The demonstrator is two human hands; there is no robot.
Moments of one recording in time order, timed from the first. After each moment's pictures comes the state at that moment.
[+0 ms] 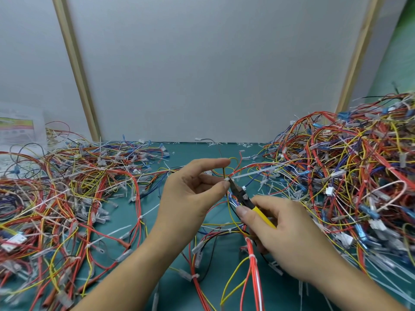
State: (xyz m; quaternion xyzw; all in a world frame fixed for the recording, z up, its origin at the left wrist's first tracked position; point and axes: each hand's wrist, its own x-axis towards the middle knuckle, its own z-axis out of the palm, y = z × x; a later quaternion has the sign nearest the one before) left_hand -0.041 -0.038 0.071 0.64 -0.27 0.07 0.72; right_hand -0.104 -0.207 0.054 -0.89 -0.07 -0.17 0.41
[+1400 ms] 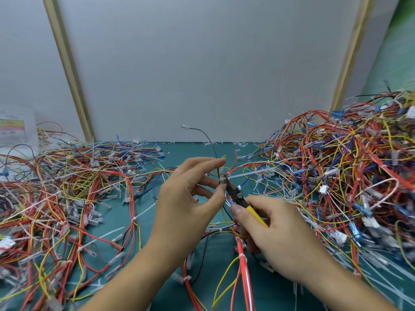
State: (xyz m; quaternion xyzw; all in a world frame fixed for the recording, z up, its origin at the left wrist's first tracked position) left_hand -0.047 -0.044 0.066 0.72 -0.30 0.24 0.57; right_hand -0.103 -0.202 0.052 -0.88 -0.05 -0.17 0.44
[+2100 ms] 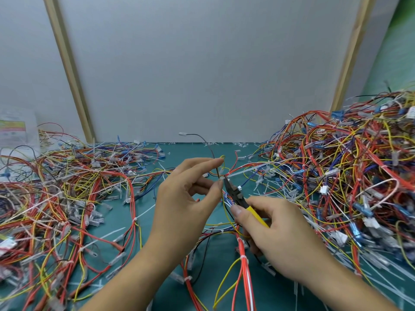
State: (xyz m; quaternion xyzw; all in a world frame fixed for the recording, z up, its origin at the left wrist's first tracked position) left_hand -0.044 -0.043 0.064 0.71 -0.29 0.23 0.60; right_hand -0.102 -0.203 0.050 -0.88 -0.05 -0.18 0.43
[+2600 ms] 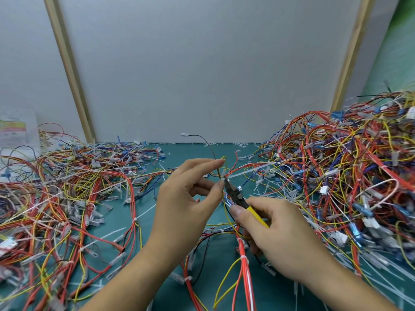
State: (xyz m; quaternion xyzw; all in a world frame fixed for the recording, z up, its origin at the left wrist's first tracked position) left_hand -0.042 -0.043 0.062 0.72 -0.29 0.23 0.59; right_hand -0.103 -0.204 0.051 -0.88 -0.05 -0.18 0.43
